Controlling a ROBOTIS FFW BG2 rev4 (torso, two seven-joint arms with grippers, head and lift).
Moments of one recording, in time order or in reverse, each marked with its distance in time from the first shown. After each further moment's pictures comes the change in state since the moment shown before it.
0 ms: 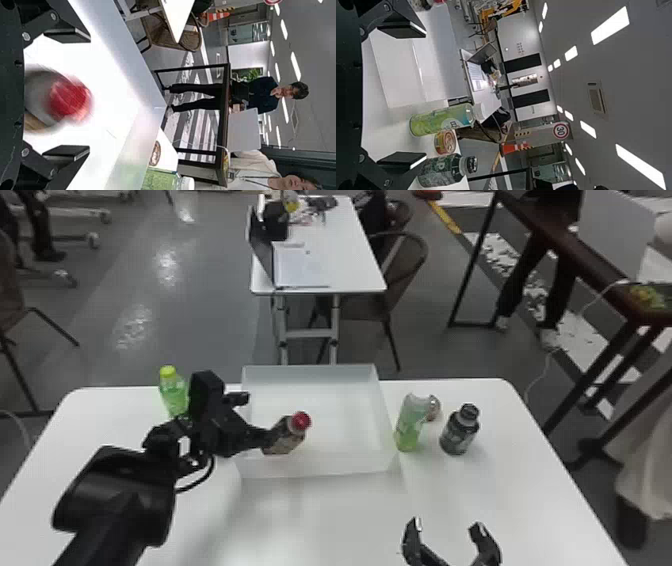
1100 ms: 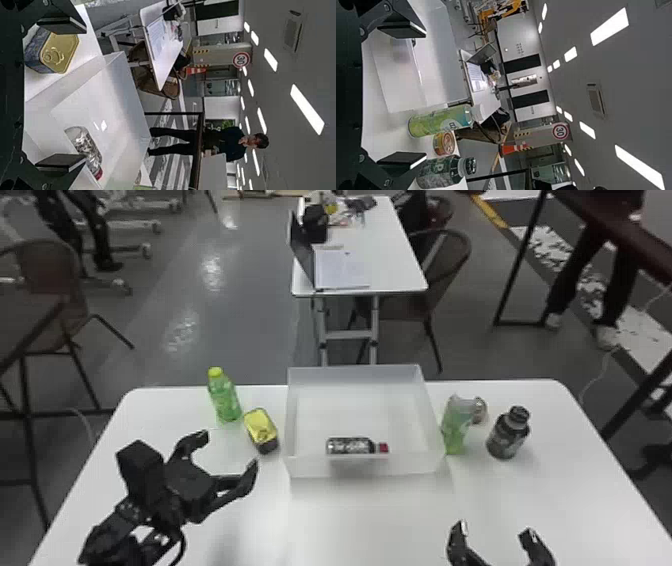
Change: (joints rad) left arm 0.624 -0.009 0.263 -0.774 0.100 0.065 0.107; right arm -0.003 0.000 0.000 -0.001 0.005 0.002 -0.001
